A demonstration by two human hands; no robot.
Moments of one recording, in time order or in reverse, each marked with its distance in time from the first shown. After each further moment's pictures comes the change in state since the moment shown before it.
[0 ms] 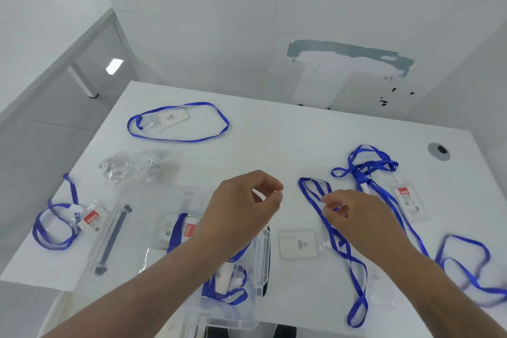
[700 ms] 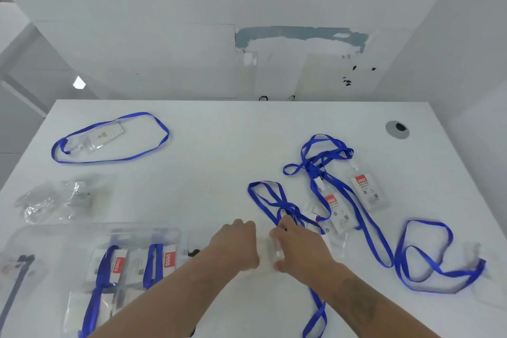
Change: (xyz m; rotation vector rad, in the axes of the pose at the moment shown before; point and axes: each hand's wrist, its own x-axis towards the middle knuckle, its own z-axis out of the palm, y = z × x) left_hand 0.079 -0.031 0.165 0.895 -0.636 -0.207; right_hand 0.042 0.094 0.089 -0.238 -0.310 -0.144
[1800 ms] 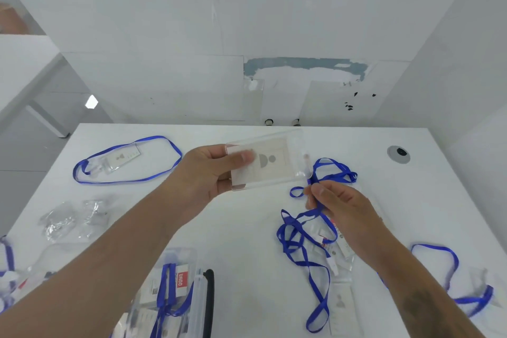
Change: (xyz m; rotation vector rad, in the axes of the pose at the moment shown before) left_hand -0.091 -0.030 -0.153 -1.549 0.241 0.439; right_hand -0.054 0.004 -0.139 1.328 0.404 -0.045
